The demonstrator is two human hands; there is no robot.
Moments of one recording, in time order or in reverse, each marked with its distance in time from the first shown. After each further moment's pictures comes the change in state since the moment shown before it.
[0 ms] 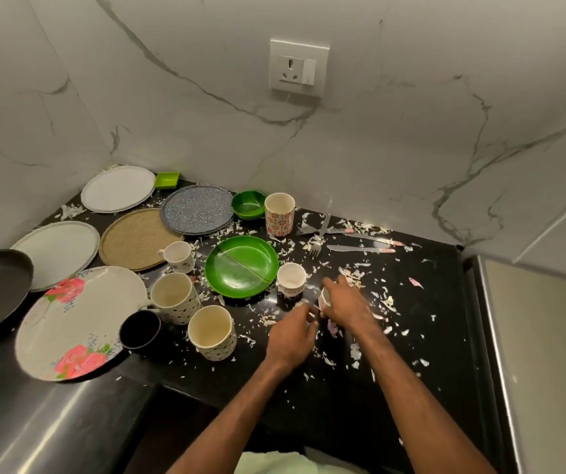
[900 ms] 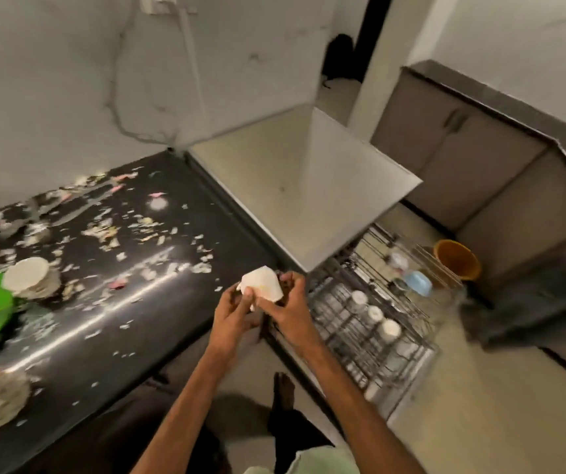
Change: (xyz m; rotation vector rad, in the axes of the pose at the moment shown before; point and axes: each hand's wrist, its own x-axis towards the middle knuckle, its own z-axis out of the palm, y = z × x) left_hand -0.213 0.115 0.070 -0.969 -0.843 -0.097; right_hand -0.380 0.020 0.089 1.325 1.018 0.662
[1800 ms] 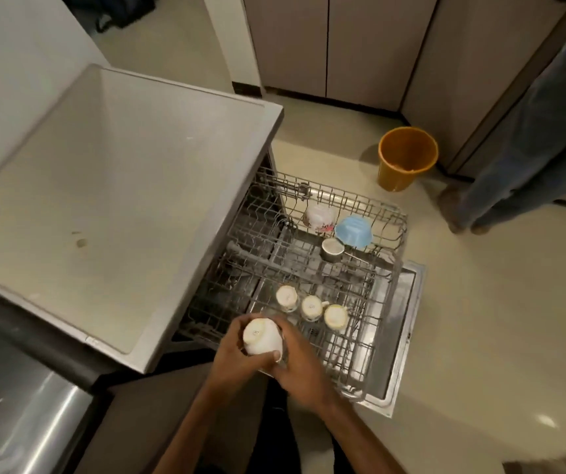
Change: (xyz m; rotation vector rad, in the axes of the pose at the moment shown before) left_hand 0.147 -0.165 0.243 0.826 -0.461 -0.099; right_hand 0.072 0.161 -0.276 -0.136 0.068 0.212
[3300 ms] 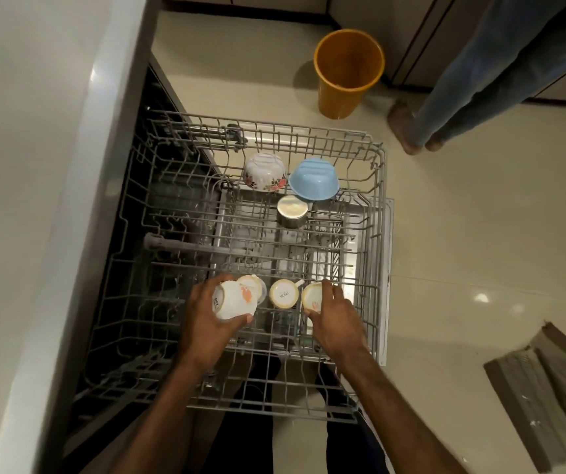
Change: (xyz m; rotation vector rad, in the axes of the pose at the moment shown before) left_hand 0.158 -0.058 0.032 0.428 -0.056 0.043; right_hand 0.074 0.150 -0.050 -0.604 0.248 0.647
